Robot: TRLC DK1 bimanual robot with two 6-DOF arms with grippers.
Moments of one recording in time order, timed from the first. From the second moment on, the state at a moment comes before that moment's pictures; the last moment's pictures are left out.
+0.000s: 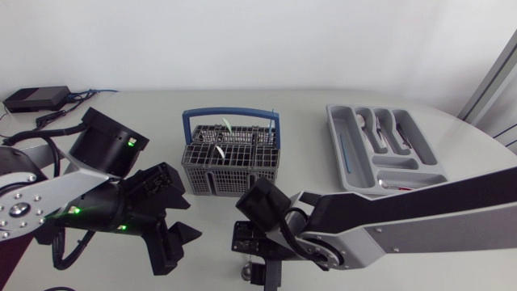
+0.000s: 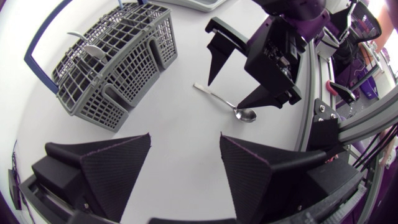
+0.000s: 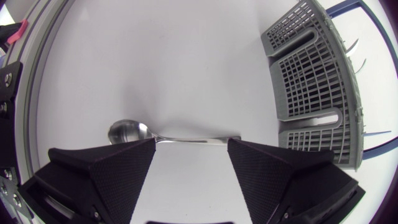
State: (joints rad) left arm -0.57 1.16 0.72 -0.60 0.23 0.44; right arm 0.98 1.73 0.78 -0.14 0.06 -0.55
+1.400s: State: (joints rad) left arm -0.37 1.21 0.67 -0.59 0.28 0.66; right arm 0.98 1.96 1.15 -0.61 0.02 -1.44
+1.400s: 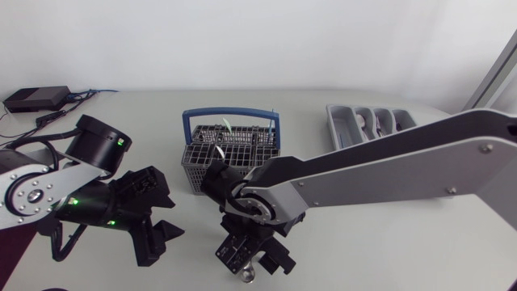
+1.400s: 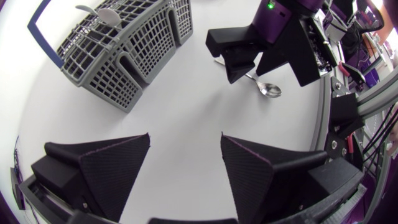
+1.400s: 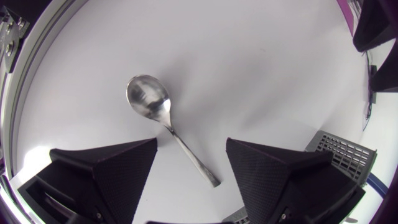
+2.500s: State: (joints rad) left arm -0.27 1.27 0.66 -0.58 0.34 0.77; right arm 1.04 1.99 1.19 -0.68 0.03 -1.52
